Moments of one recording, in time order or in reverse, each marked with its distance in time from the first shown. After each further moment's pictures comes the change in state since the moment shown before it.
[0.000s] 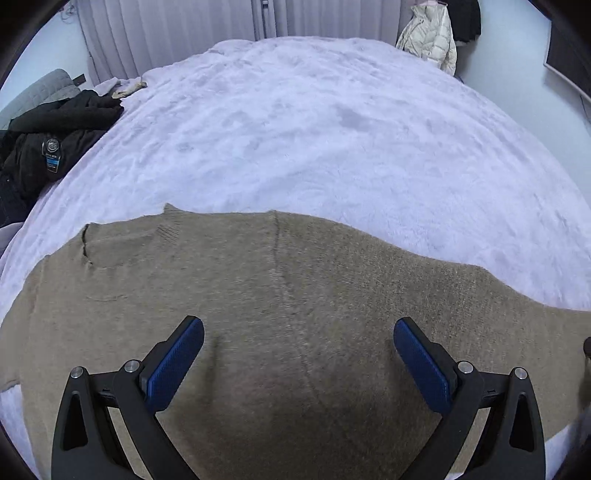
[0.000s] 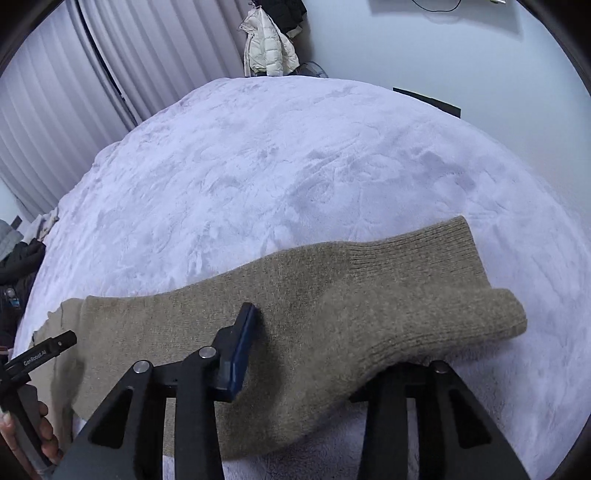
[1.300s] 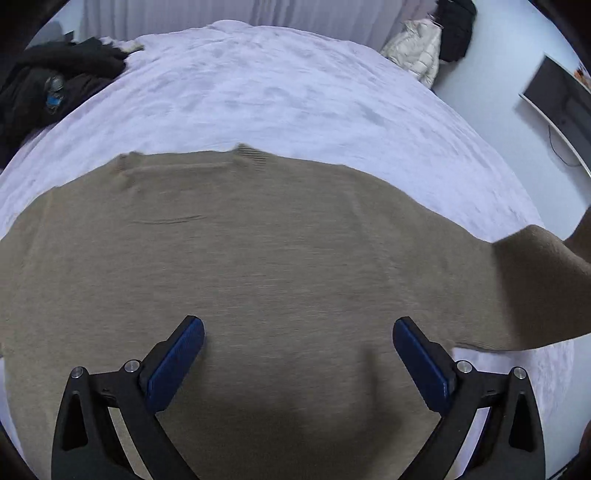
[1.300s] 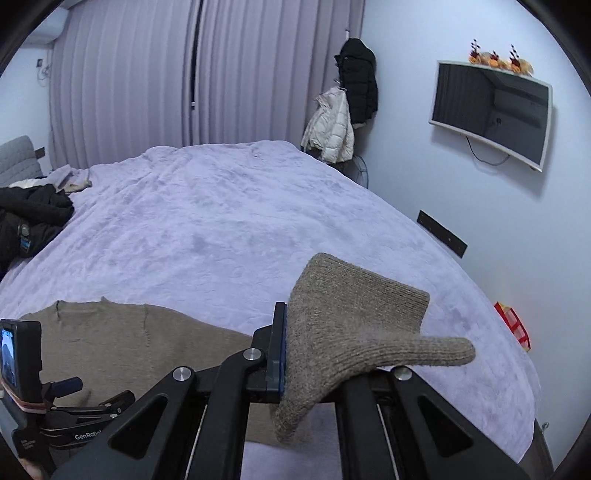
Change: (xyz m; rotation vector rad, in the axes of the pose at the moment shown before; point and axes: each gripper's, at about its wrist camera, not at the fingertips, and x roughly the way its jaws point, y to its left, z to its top) left arm -0.030 0.102 -0.043 -0.085 0.063 -0.211; right arm -0.132 0.233 -0.026 -0.395 -0.286 -0.122
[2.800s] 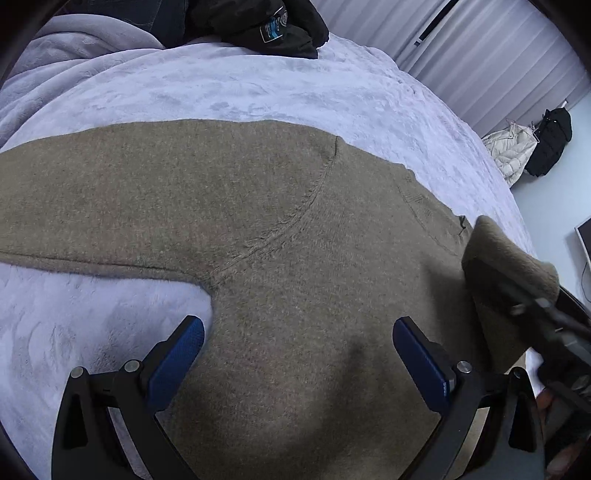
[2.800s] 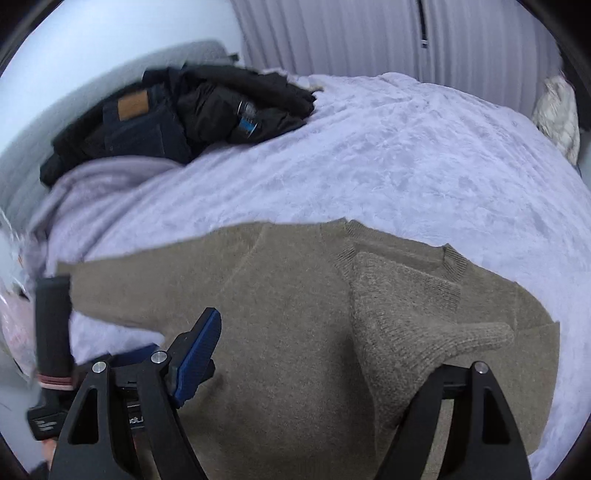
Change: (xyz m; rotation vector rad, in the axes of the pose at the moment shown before) left arm -0.058 0.231 -0.068 -0.403 -0.079 0.074; right arm 0.027 0.331 -0.061 -0.430 0.288 0.694
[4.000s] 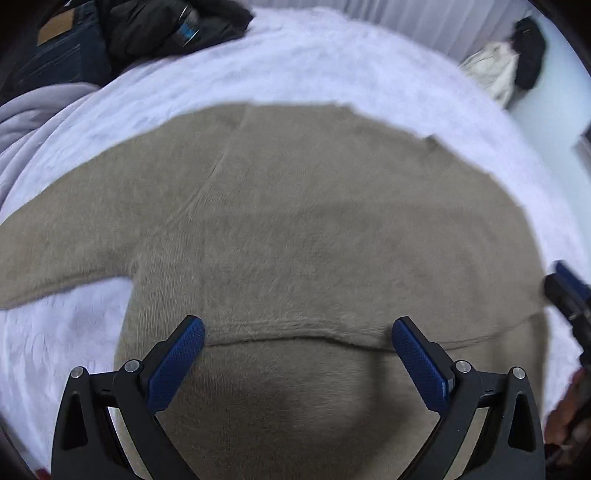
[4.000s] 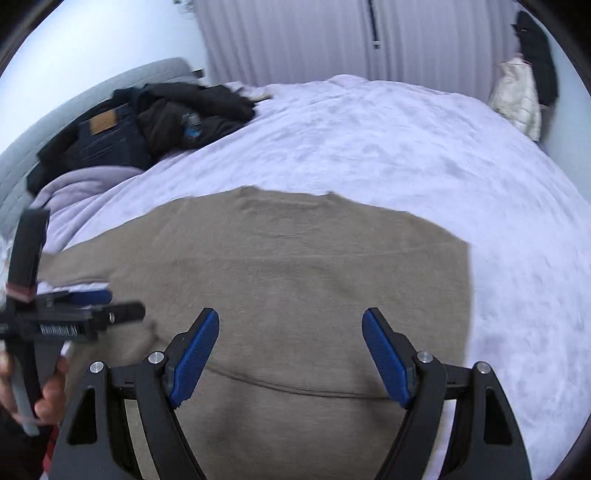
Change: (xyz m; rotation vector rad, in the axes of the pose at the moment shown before) left arm 0.016 -0.086 -0.032 0.234 0.125 0.140; right arm -0.070 -0.135 -0.108 0.158 -0.103 -0.085
